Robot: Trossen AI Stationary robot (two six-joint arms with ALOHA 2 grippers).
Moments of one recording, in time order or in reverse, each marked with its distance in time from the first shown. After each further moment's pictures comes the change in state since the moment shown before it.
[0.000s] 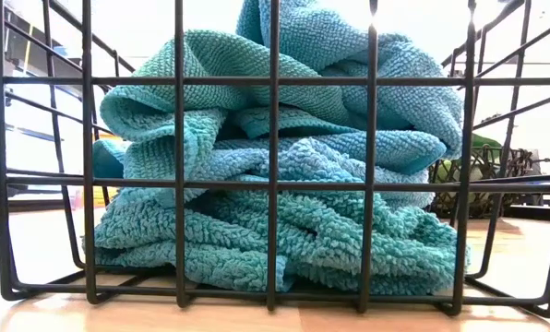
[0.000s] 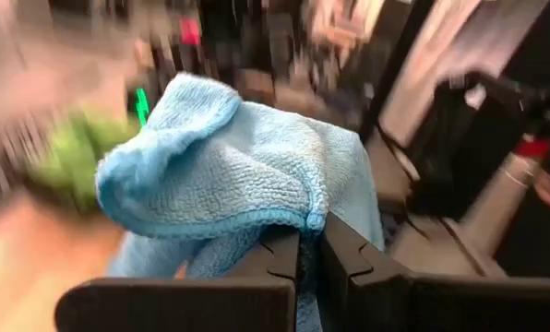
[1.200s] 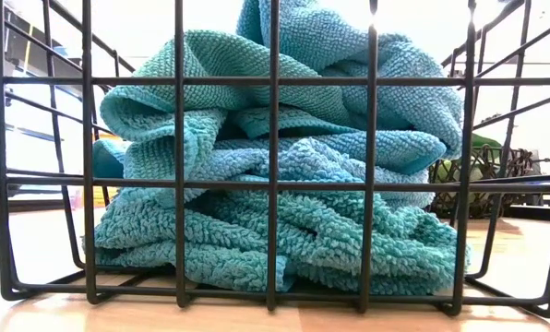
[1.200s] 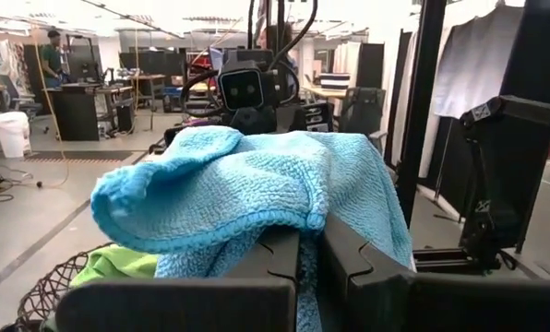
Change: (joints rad) left arm 0.545 0.208 -0.001 0.468 0.544 0.378; right arm 0.000 0.000 0.000 0.191 0.001 -0.181
